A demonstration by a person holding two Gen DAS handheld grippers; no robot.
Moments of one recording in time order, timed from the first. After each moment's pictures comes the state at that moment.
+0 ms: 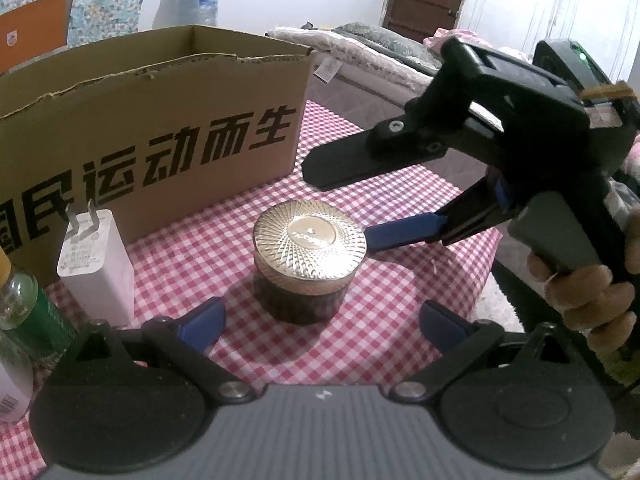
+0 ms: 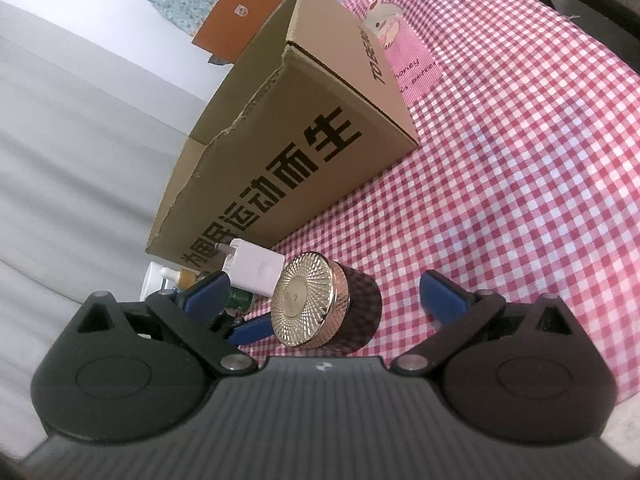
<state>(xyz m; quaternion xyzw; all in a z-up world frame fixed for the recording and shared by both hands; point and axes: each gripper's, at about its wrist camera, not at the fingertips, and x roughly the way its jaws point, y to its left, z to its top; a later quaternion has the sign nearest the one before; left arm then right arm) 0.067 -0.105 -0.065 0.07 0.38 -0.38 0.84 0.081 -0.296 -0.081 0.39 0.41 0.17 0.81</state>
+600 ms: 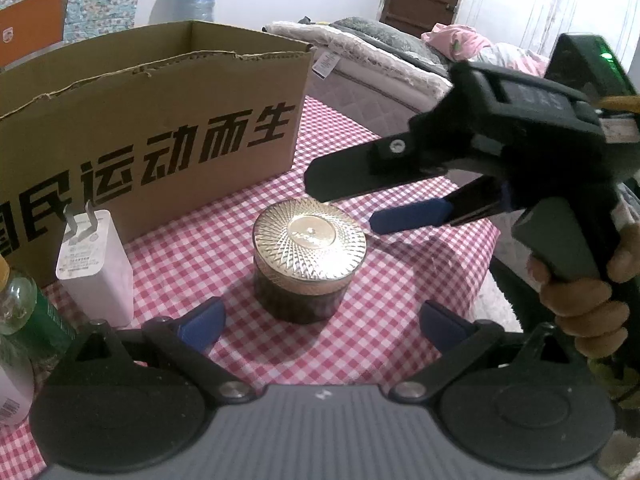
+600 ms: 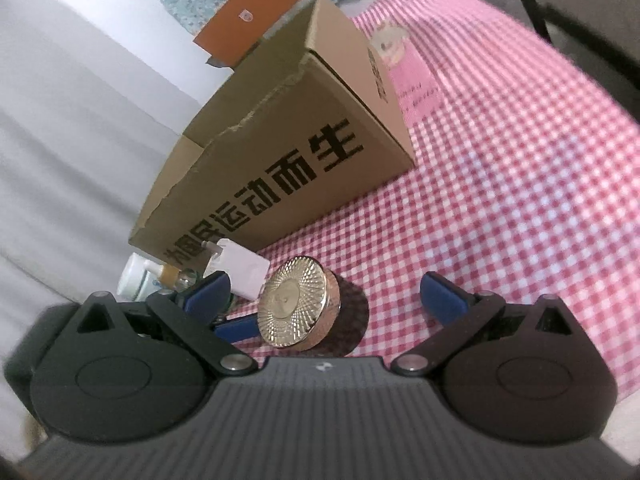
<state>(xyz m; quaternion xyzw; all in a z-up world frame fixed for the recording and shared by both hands) 0.068 -0.103 -0.063 0.07 0.39 -0.39 0.83 0.072 -0.284 -0.066 0.32 0.39 0.15 0.85</state>
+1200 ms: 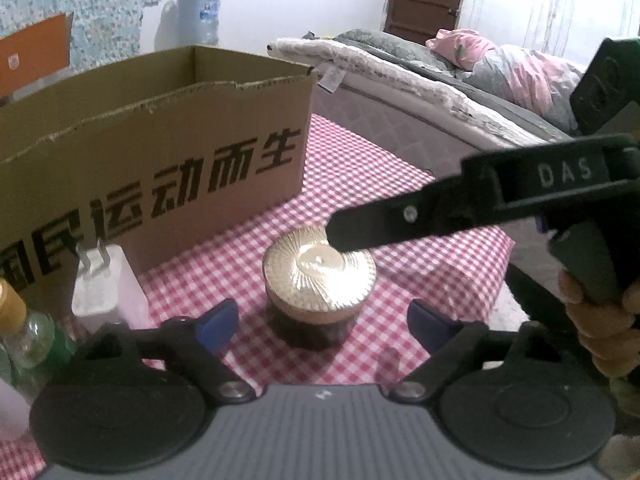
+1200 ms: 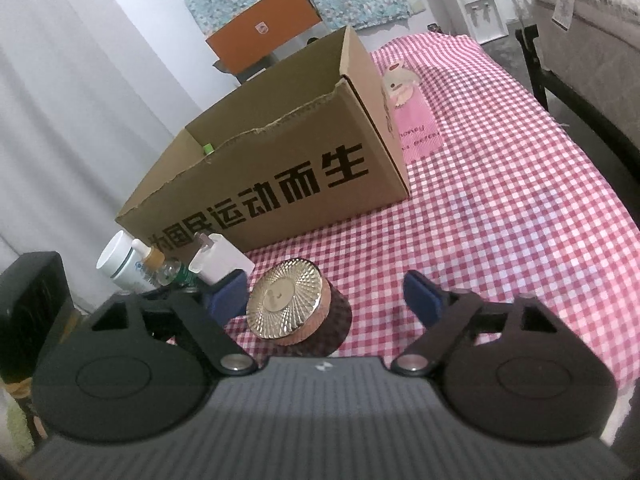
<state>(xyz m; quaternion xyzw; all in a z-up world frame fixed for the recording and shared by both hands) 0.068 -0.113 -0.055 0.10 0.36 -0.37 0.85 0.054 -0.273 -0.054 0.24 0.36 0.13 0.89</state>
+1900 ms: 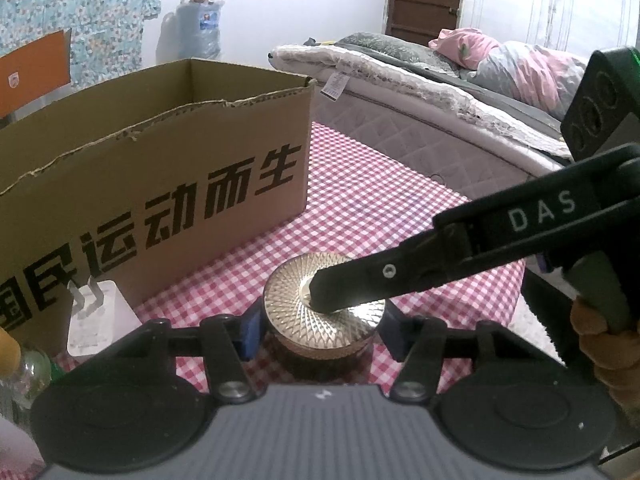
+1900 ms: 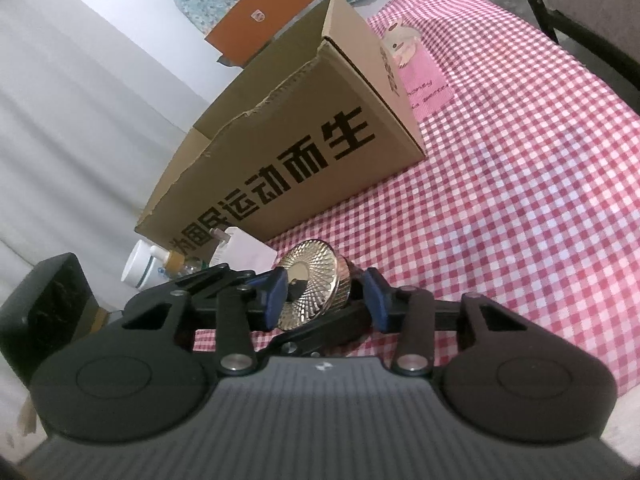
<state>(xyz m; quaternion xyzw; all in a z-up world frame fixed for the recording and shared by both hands) 0.076 -0.126 -0.055 0.12 0.35 -0.36 0.86 0.066 -0.279 -0.074 0.32 0.39 0.16 0.85</state>
